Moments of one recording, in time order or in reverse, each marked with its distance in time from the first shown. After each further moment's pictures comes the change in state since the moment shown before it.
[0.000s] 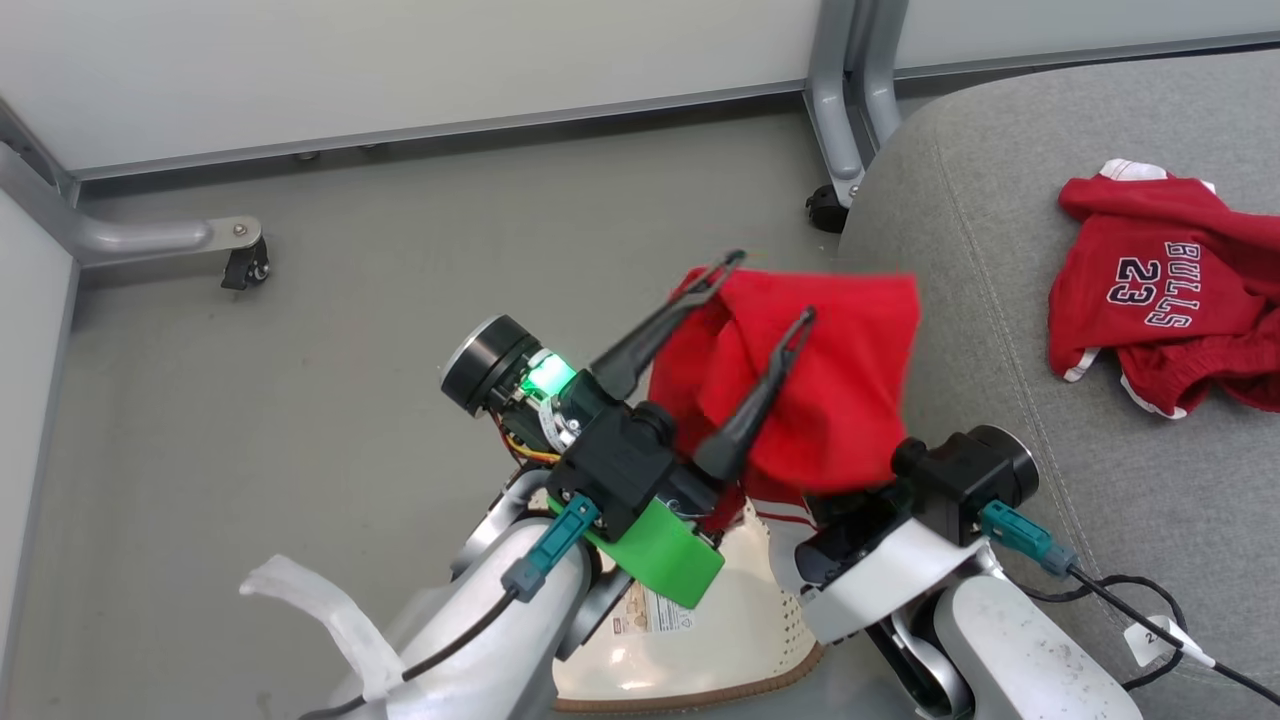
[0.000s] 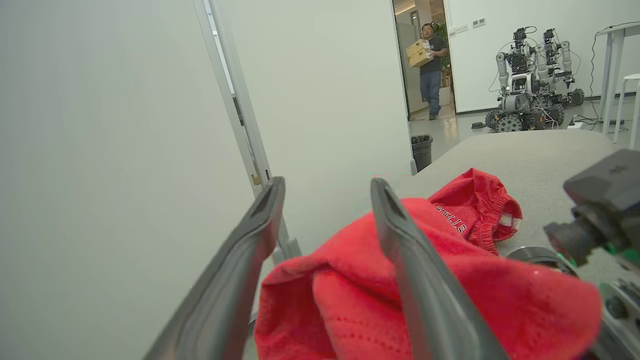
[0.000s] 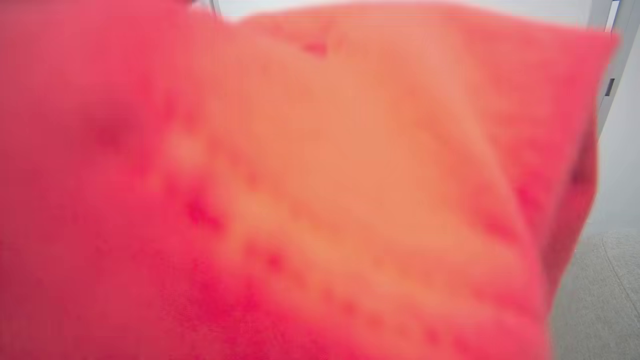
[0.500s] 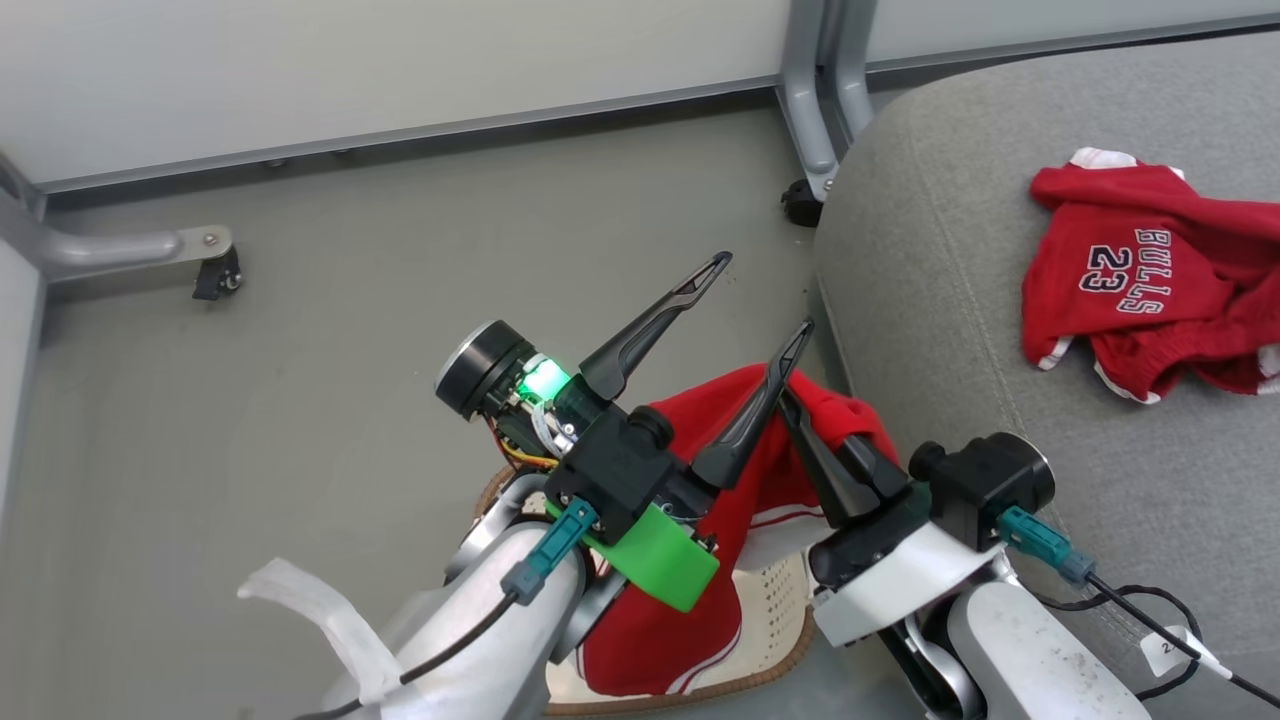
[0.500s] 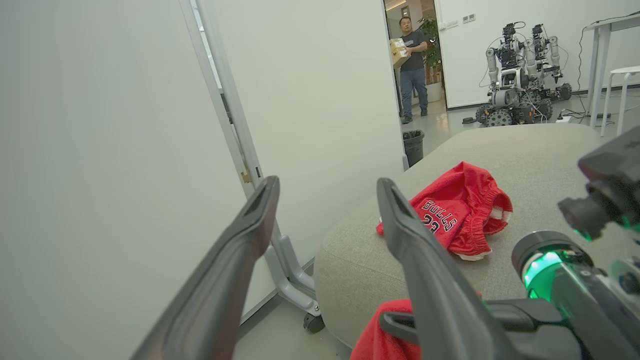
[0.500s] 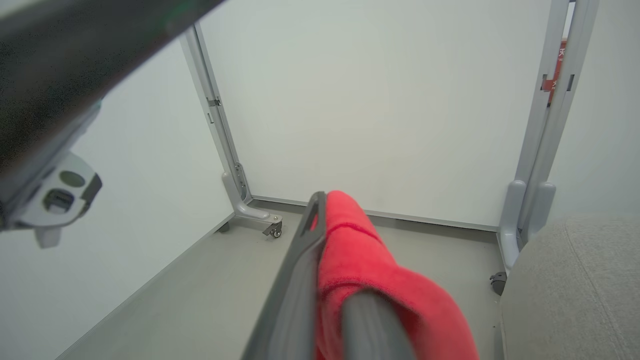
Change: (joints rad) left arm 0.000 0.017 -0.012 0.002 0.000 0.014 0.005; right arm 0.029 -0.001 -0.030 -0.019 -0.003 0.000 0.000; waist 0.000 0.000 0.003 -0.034
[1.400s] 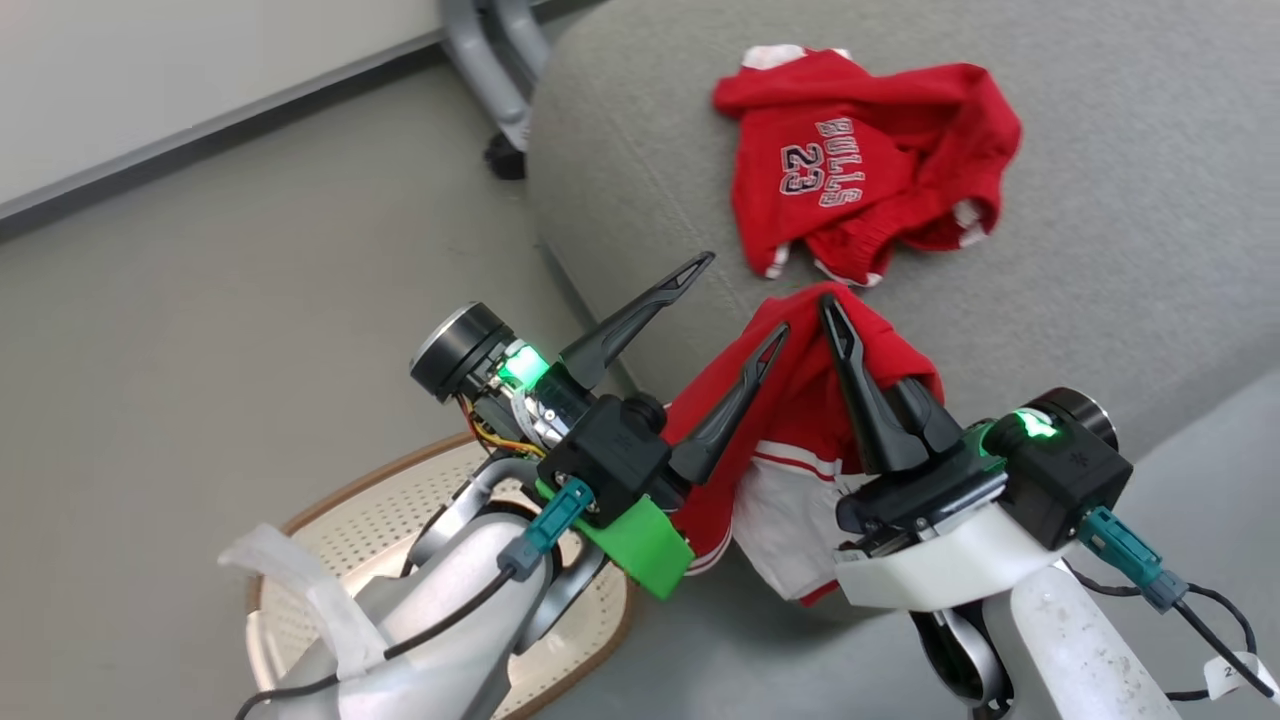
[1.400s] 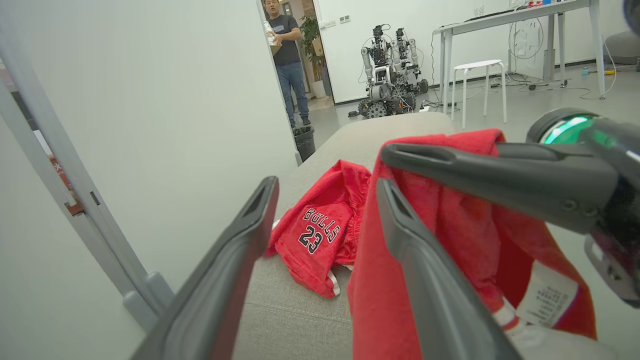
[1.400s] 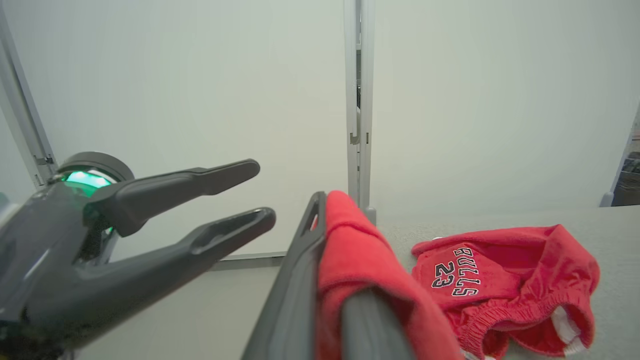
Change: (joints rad) left arm -0.036 0.085 -0.032 -0.055 -0.001 -0.013 0.121; right arm 0.039 0.074 -0.133 -0.212 -0.094 0.000 0.000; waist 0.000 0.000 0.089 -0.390
